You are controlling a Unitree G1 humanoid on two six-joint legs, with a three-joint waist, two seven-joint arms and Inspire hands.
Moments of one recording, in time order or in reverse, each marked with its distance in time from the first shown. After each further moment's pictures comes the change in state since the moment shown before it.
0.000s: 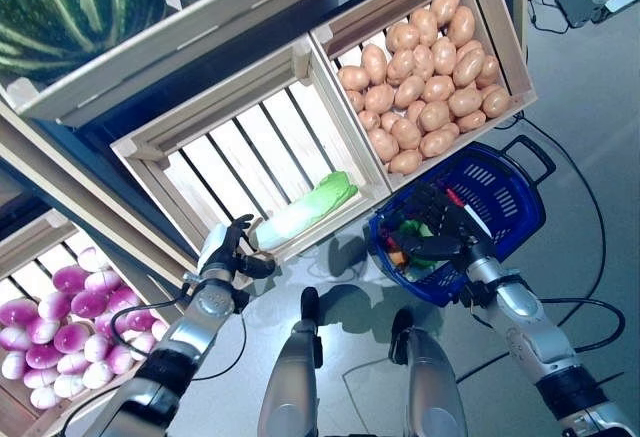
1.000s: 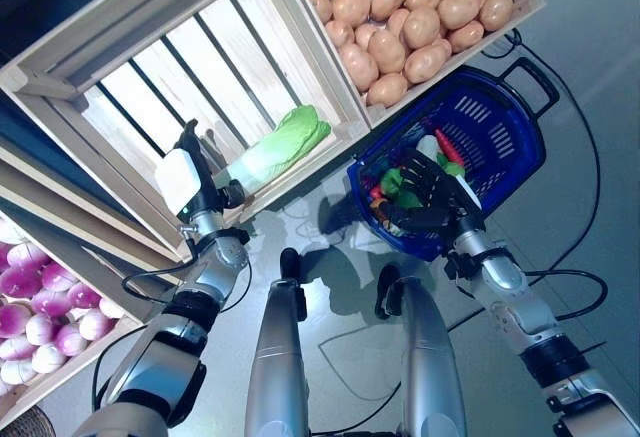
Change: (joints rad) left arm -0.293 -0.036 0.000 0.233 0.255 -0.136 0.531; right arm -0.158 0.020 0.066 0.032 0.027 -0.032 -0.065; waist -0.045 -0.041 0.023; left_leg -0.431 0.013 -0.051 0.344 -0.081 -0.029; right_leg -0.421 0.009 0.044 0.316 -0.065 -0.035
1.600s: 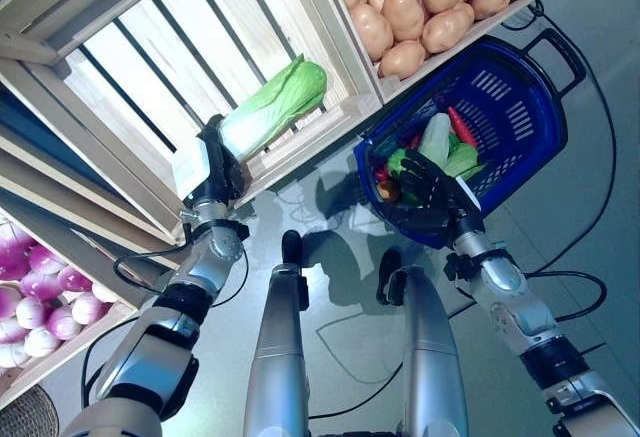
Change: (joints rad) left arm -0.003 0.077 -0.006 -0.034 -0.098 -0.094 -0.303; right arm 0.015 0.003 -0.004 -0.003 -0.001 0.000 -0.004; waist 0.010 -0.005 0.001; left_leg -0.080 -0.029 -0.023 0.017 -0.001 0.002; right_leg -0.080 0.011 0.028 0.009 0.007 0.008
